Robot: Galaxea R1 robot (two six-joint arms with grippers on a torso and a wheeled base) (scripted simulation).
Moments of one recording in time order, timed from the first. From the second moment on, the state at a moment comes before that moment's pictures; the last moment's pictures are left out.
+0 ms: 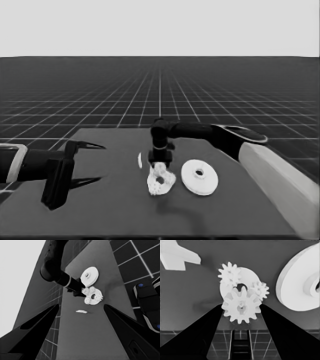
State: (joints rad) left arm -0.34 1.75 -0.42 0.31 0.68 0.35; right arm 0.03 3.06 -1.69 -0.16 -1.54 1.38
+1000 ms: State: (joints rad) left arm -0.34 1.75 -0.42 0.31 0.68 0.35; right arm -0.10 3.08 -1.76 -0.28 -1.50 1.42
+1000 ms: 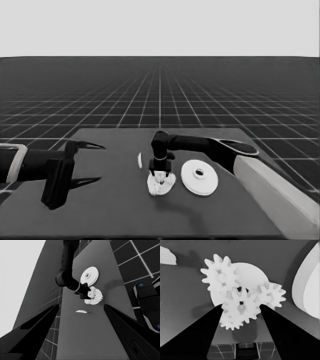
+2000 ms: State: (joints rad) left arm -0.34 1.75 -0.42 0.31 0.68 0.35; right arm -0.11 3.08 -1.76 -0.28 -1.50 1.63
